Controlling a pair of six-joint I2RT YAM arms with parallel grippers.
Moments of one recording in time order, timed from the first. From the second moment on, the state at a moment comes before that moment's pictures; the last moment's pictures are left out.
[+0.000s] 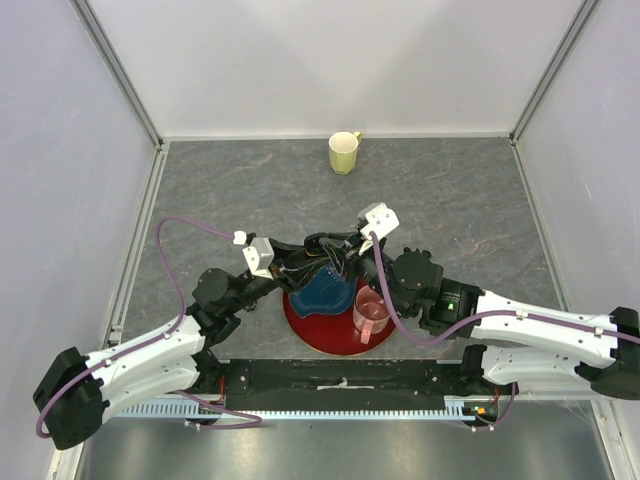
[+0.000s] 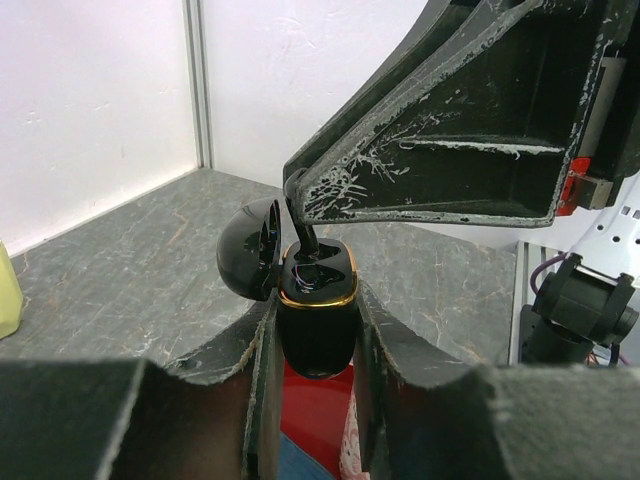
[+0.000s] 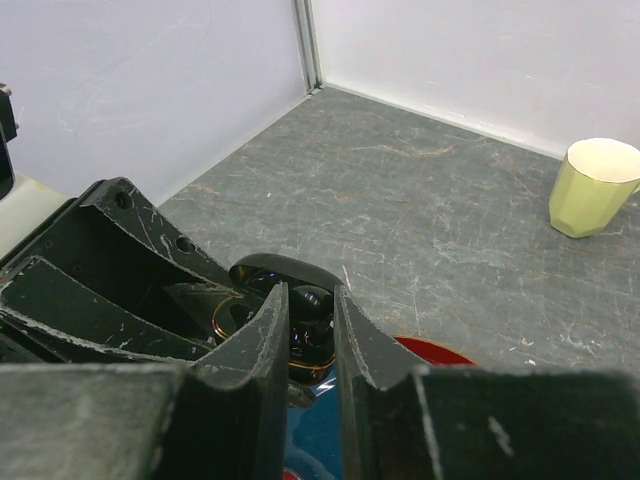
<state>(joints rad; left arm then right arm) -0.83 0.85 0.34 0.85 0.26 -0.15 1.25 1.05 0.91 0.17 0.53 0.14</state>
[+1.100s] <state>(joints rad) -0.83 0.84 0.34 0.84 0.24 -0.16 1.24 1.07 0.93 0.13 0.47 0.13</state>
